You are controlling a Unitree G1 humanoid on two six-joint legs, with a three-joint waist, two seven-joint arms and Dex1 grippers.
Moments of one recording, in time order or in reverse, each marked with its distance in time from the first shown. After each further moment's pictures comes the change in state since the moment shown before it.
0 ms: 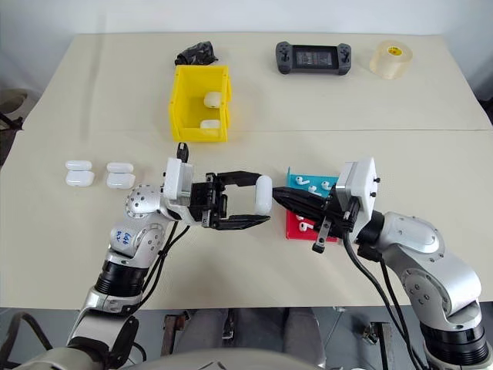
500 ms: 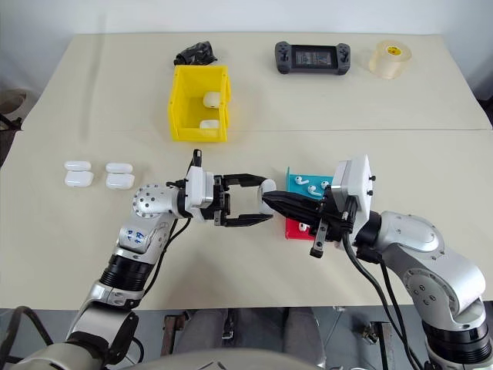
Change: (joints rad) left arm -0.032 -0.005 -0.042 0.106 0.130 -0.123 0.052; right arm -0.026 -0.022 -0.005 -0.043 0.087 0.072 -0.010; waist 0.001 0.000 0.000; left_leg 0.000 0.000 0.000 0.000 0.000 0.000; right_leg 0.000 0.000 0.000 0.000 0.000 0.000
